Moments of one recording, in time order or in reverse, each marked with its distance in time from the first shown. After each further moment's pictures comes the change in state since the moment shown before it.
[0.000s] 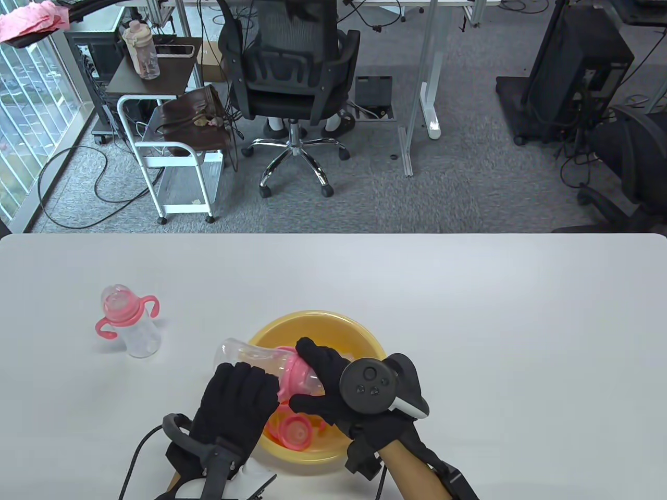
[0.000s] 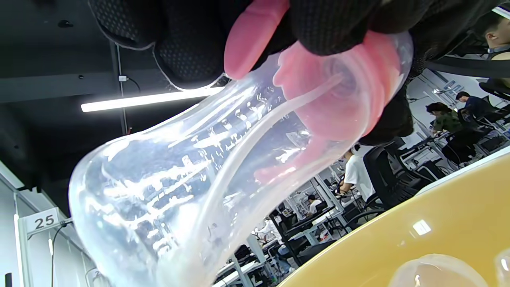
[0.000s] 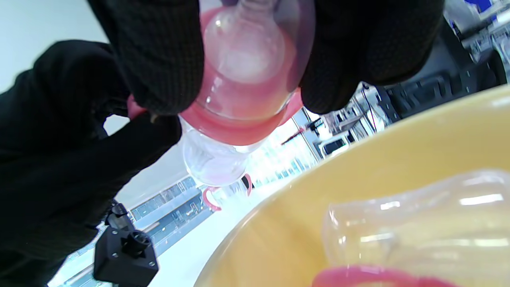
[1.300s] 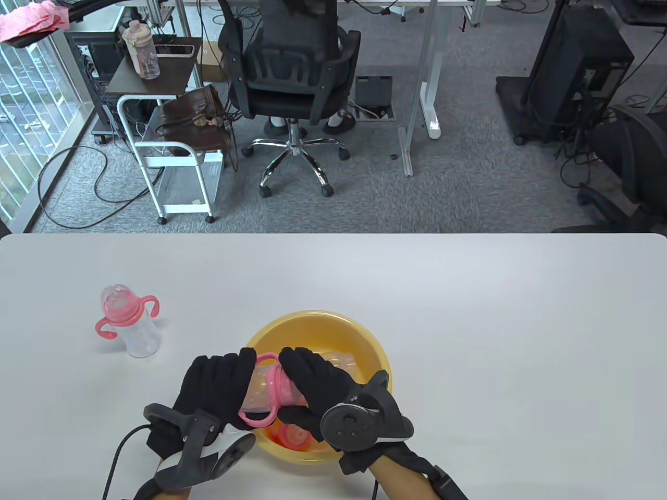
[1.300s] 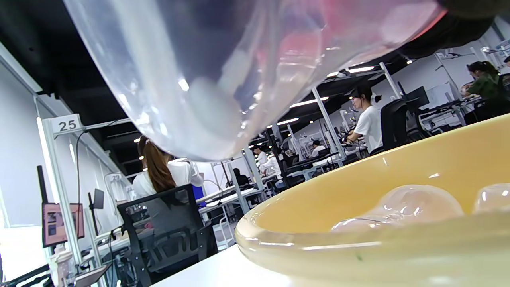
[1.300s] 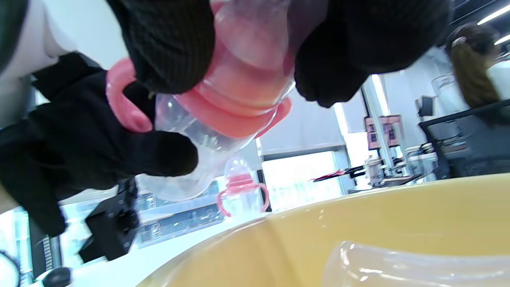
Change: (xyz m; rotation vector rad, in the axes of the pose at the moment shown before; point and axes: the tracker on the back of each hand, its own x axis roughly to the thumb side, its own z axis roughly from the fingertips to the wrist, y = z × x) left_hand -0.033 -0.028 -0.002 -0.308 0.101 0.111; right_hand 0.020 0.022 0.008 -0.127 -0.212 0.229
